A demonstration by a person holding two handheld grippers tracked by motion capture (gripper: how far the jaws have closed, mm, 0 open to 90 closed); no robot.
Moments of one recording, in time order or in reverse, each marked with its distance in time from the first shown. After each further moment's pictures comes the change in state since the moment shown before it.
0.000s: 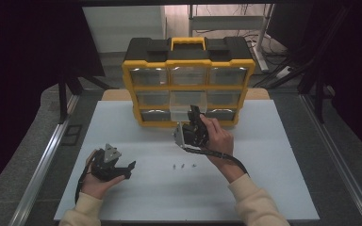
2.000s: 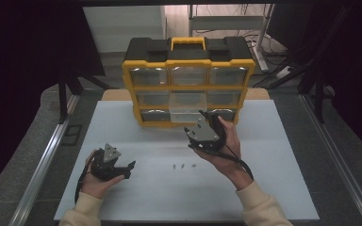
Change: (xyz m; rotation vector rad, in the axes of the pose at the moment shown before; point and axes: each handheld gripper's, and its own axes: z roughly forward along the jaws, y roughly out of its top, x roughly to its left) left arm 0.002 -0.001 0.002 0.001 -0.001 -0.008; right arm -0.034 -0.022 -0.038 -0.109 0.341 0.503
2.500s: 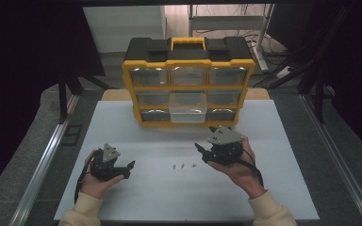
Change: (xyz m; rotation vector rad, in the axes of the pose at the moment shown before) left arm 0.001 -0.001 -0.002 -0.006 -0.001 -0.010; right arm -0.011 -0.042 -0.026 0.063 0.232 0.241
